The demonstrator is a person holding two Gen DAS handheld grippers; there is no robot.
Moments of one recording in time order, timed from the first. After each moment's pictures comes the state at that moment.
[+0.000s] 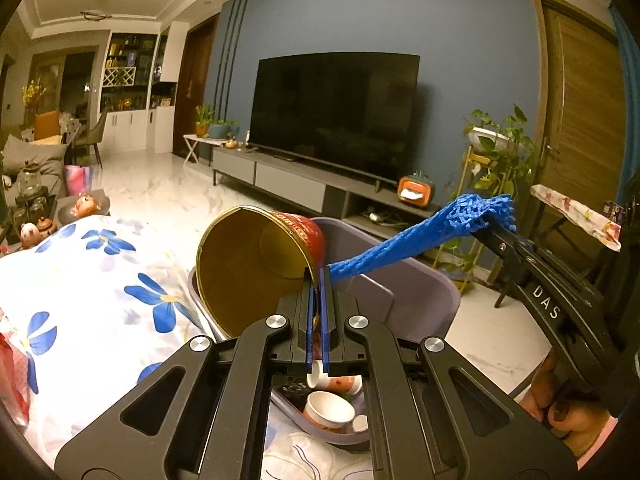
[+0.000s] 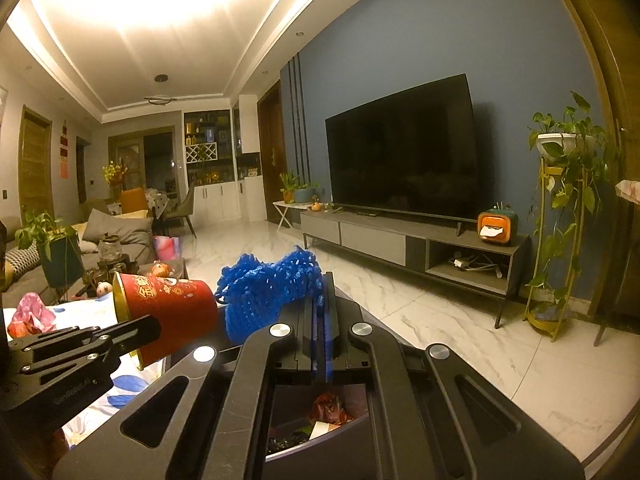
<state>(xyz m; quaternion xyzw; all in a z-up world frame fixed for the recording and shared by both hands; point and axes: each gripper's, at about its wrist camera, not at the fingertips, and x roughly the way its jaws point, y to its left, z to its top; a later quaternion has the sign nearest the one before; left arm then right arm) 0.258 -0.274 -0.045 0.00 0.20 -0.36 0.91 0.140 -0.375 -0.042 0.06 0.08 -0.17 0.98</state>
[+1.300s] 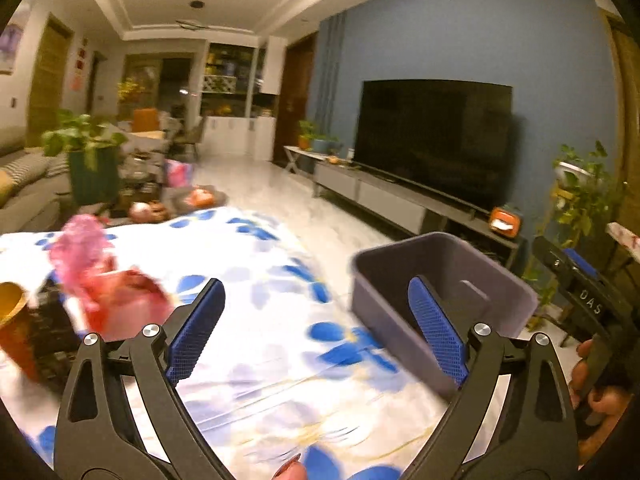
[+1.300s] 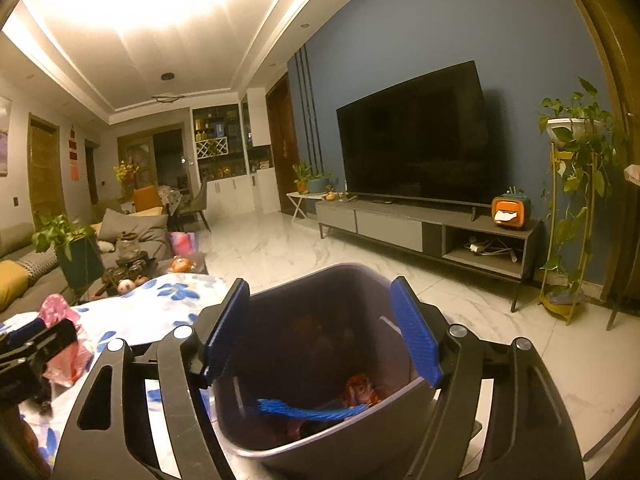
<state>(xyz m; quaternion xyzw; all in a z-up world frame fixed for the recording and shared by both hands) 0.218 -0.151 -0.032 -0.03 0.18 -0.17 0.97 0.131 -0.344 -0.042 0.08 0.10 -0.14 0.98</state>
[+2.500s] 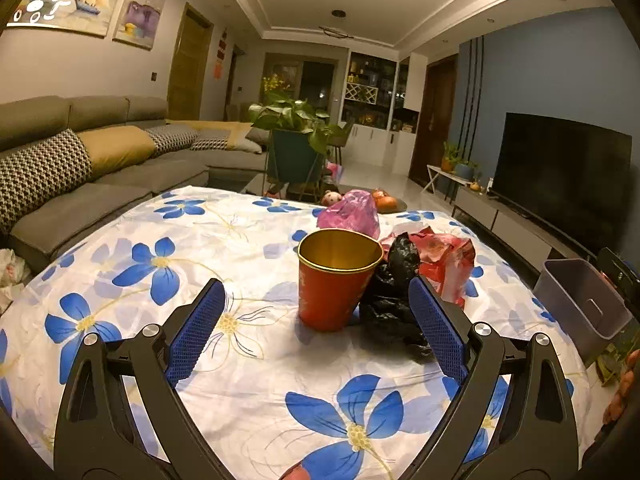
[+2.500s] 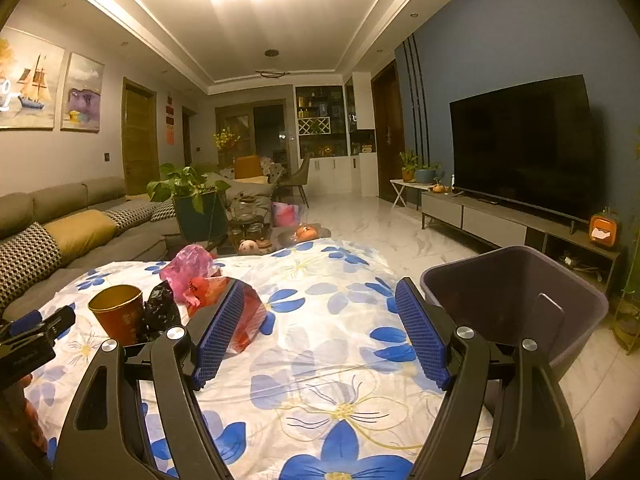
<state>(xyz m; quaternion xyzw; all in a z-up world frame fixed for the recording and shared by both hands) 0.134 0.077 -0.047 -0.09 0.18 0.08 0.98 0.127 -0.157 -0.038 0.03 0.12 0.04 0.99</state>
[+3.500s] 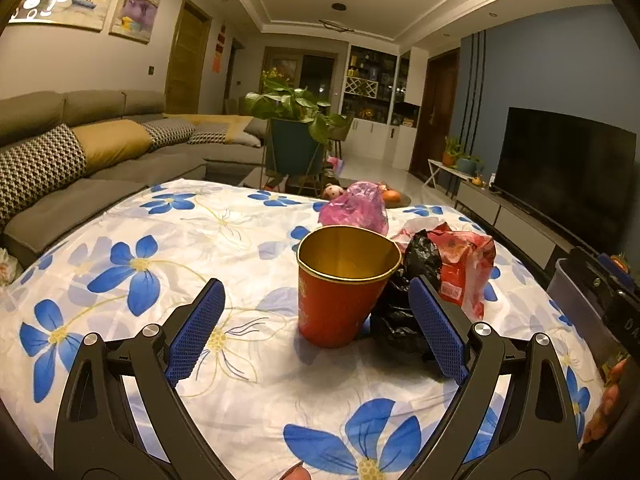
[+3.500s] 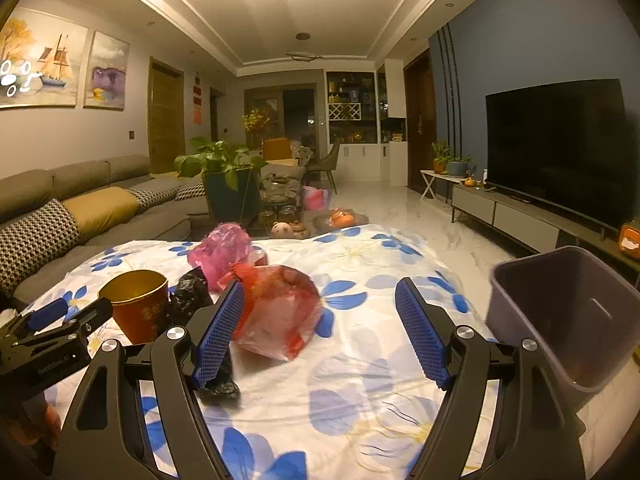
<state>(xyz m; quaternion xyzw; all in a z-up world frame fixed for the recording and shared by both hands) 0.171 0.087 -0.063 -0.09 0.19 0.07 0.98 0.178 -0.099 -0.051 0.01 0.15 0.09 0.99</state>
